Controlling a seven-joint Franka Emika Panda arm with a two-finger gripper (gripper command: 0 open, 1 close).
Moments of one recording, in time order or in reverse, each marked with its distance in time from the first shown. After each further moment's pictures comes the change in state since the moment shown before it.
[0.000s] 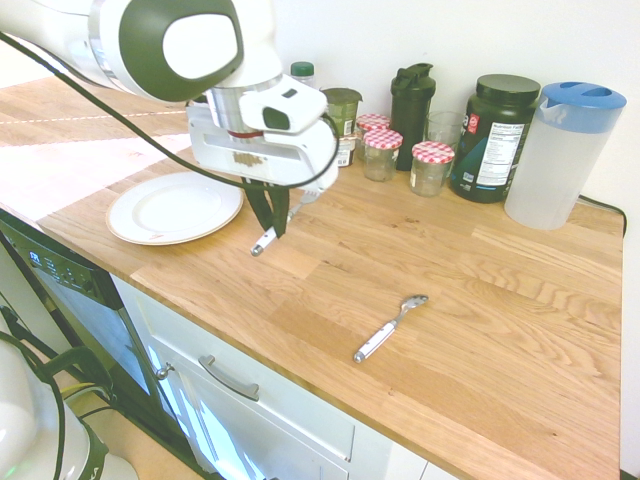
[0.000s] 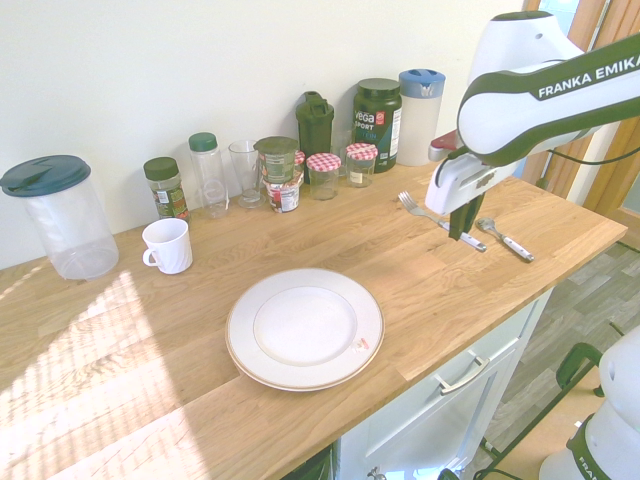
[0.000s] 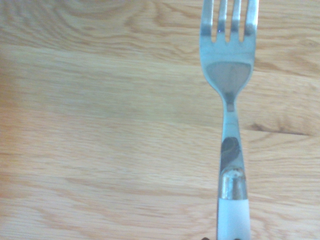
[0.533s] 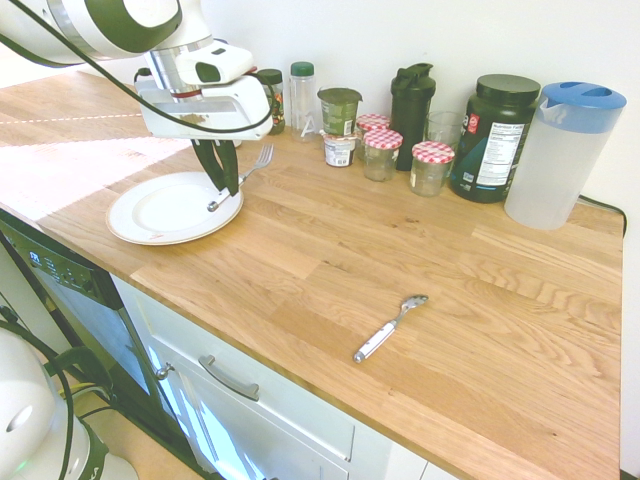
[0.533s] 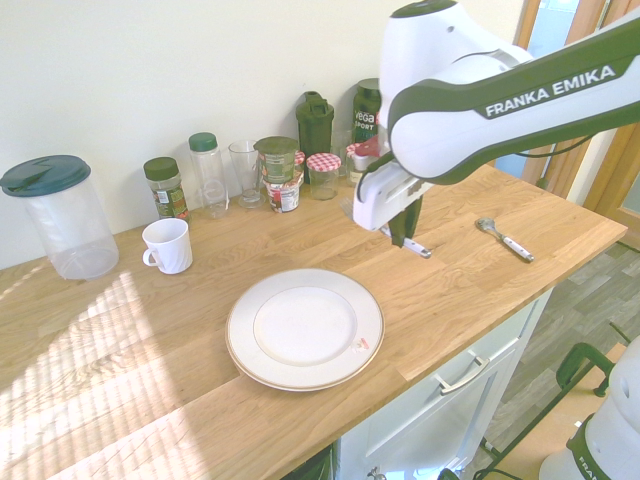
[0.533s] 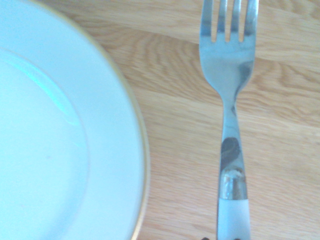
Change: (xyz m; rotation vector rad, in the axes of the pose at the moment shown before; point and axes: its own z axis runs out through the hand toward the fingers) arm -0.056 -0.122 -0.011 -0.069 0.037 -0.110
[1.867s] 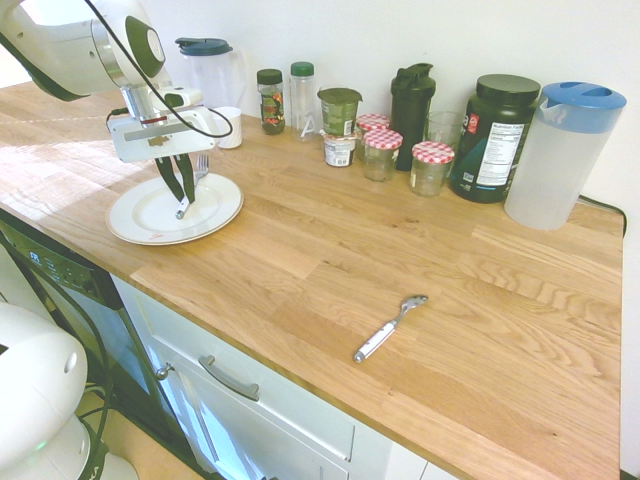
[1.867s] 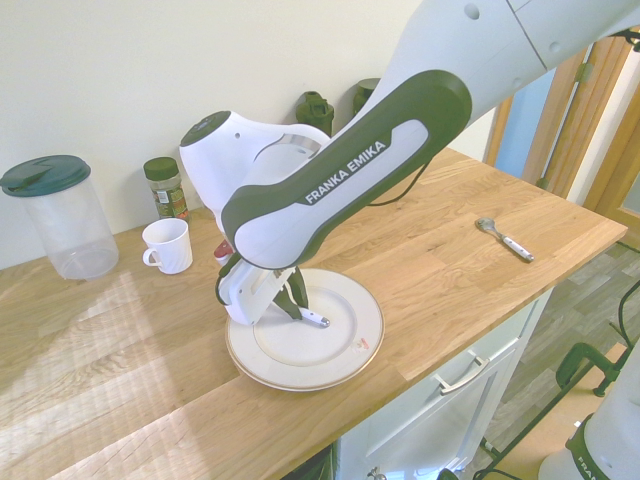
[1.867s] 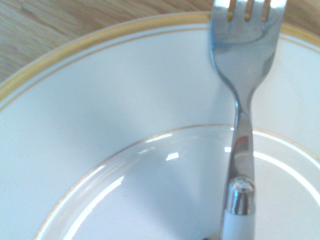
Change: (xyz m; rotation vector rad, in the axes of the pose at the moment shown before) arm -0.063 -0.182 0.064 -0.157 -0.059 -0.283
